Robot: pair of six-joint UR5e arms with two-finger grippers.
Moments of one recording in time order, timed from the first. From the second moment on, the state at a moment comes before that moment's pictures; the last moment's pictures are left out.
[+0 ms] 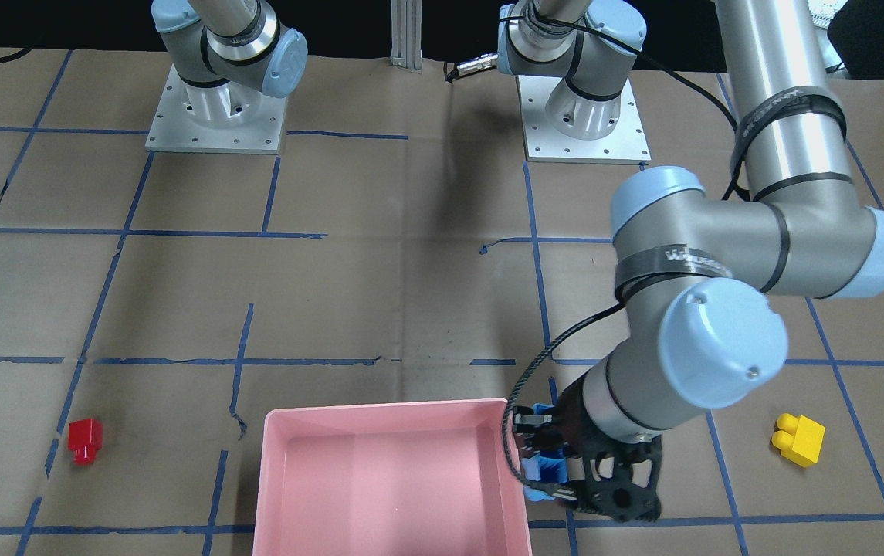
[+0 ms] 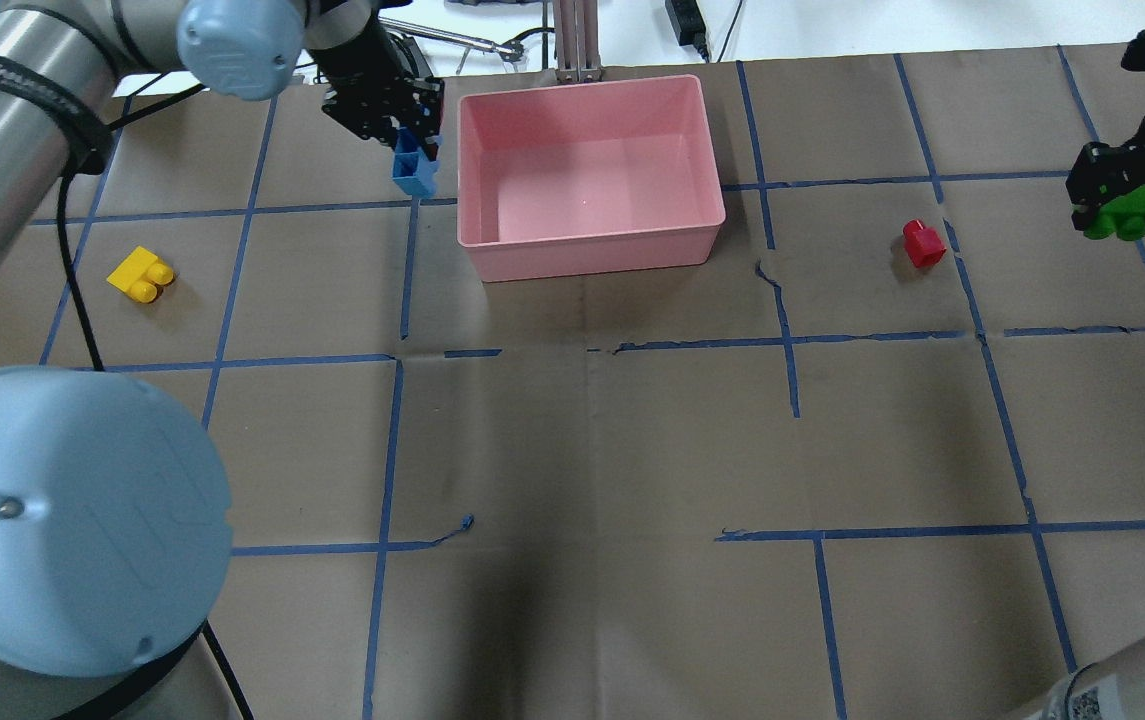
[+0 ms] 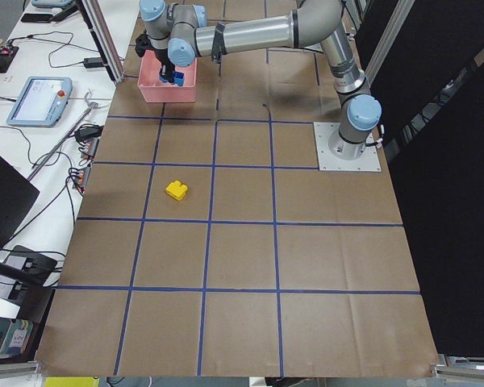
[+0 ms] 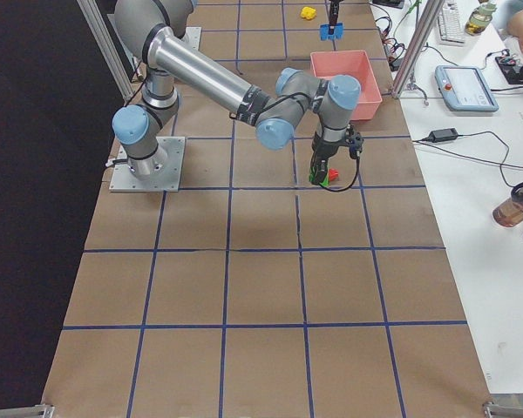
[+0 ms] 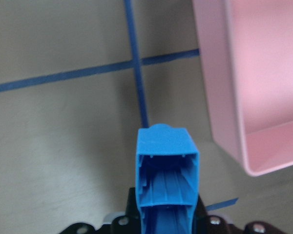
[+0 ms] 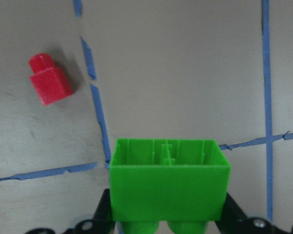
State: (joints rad) left arm -1.65 -2.23 -1.08 -1.36 1.41 0.01; right arm 1.15 -1.22 1.50 -1.83 -1.66 -0.28
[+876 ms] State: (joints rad) left arm -1.66 -2.29 -1.02 -1.33 1.55 -0.08; right arm 1.41 -1.15 1.35 -1.81 -1.63 0.04
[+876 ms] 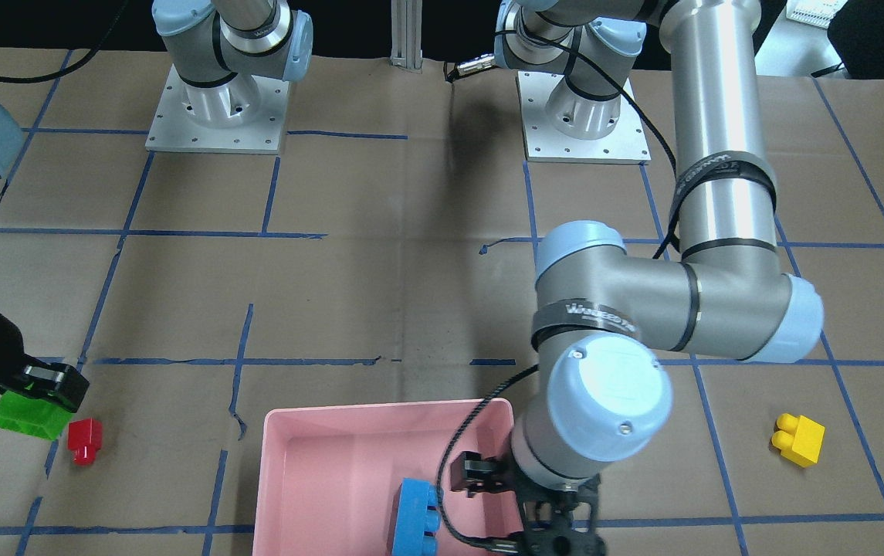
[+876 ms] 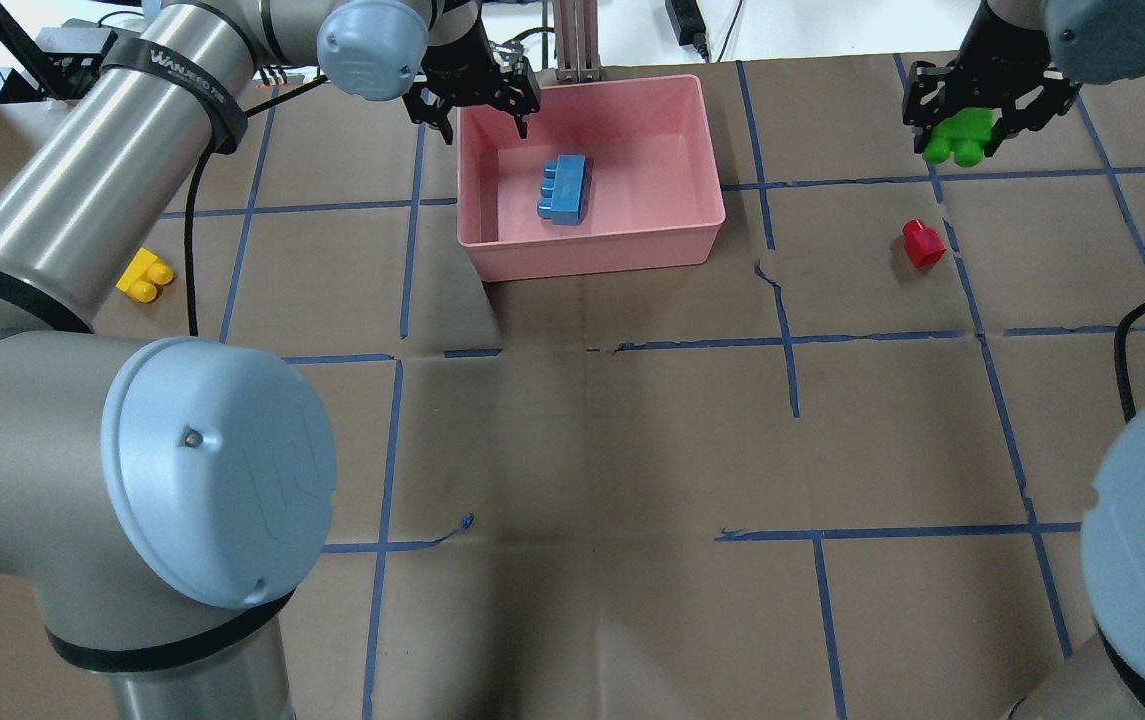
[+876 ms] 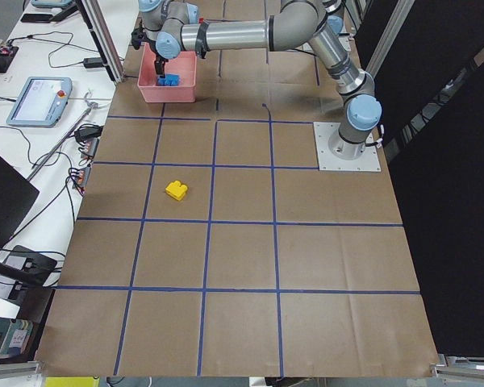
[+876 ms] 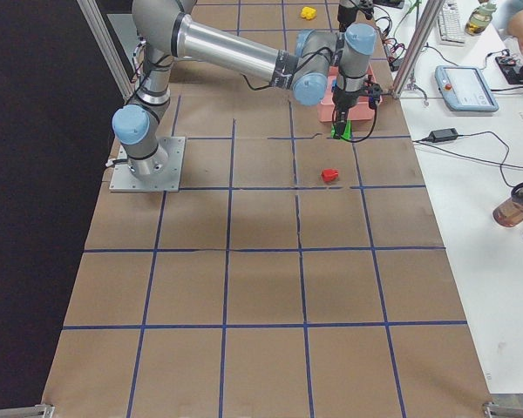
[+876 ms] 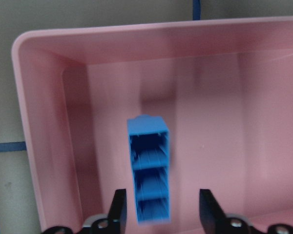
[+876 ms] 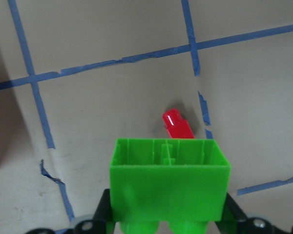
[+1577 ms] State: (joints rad) left arm -1.28 -2.18 -1.20 -1.35 1.62 0.47; right arm 1.59 -1.10 1.30 -1.81 -1.63 0.23
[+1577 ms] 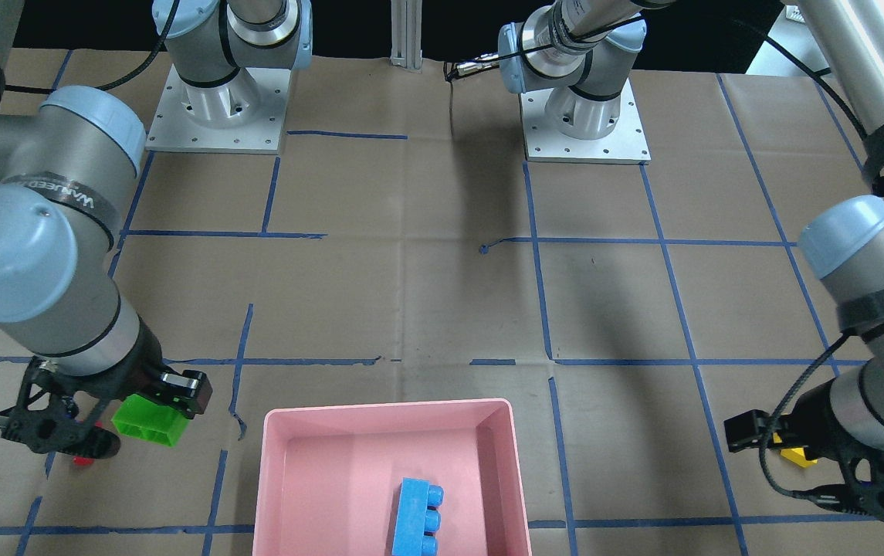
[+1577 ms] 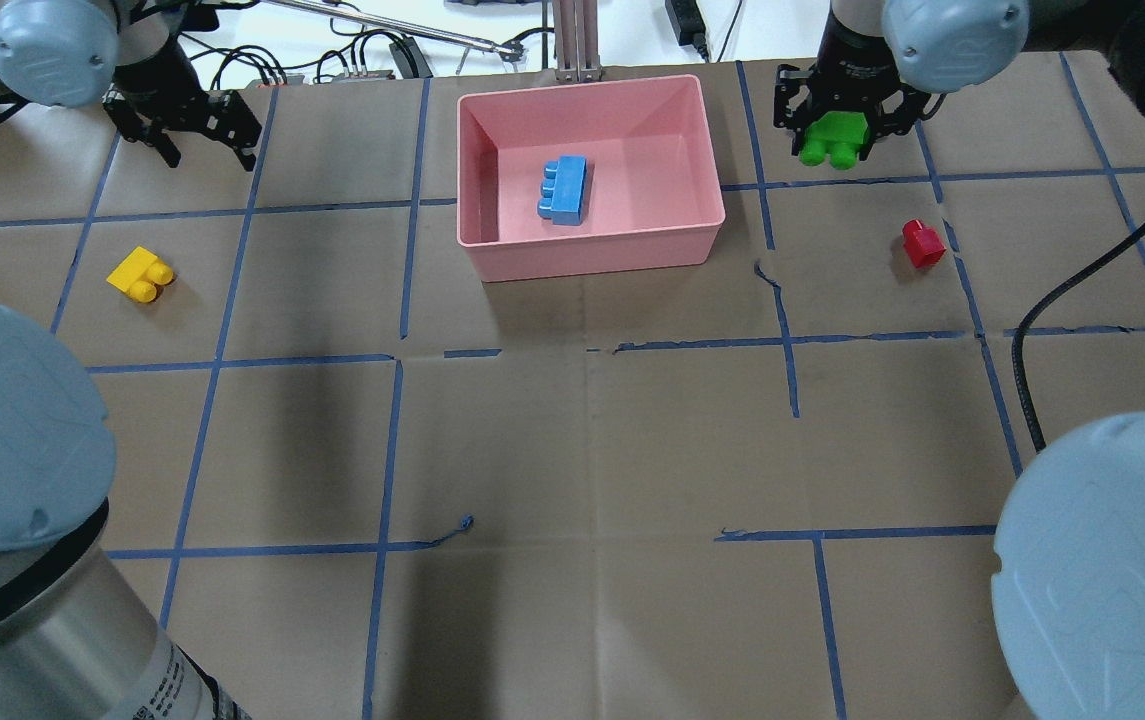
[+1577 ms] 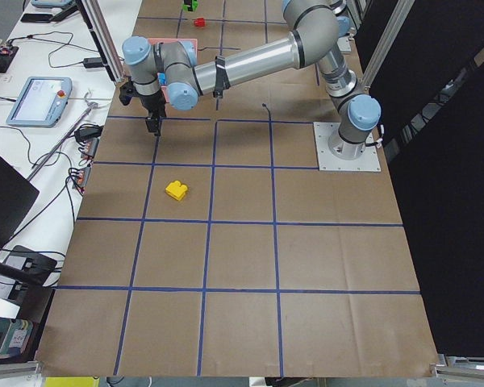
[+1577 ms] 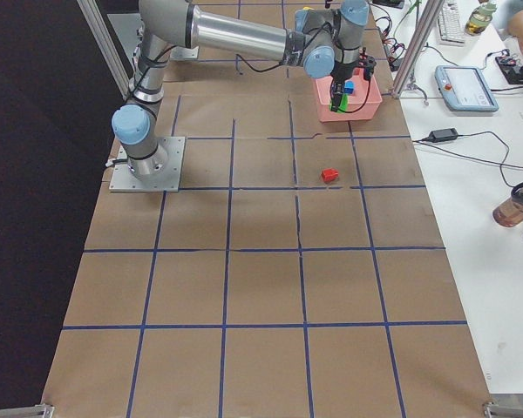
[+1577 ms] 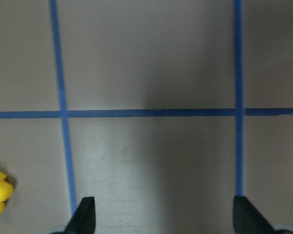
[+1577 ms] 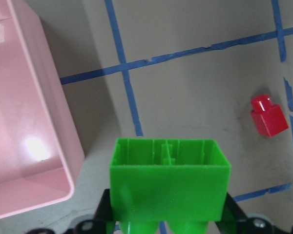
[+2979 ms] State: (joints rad) left arm -1.08 -2.26 -1.45 -1.00 1.61 1.14; right arm 1.80 -0.83 1.16 -2.02 -1.58 0.45
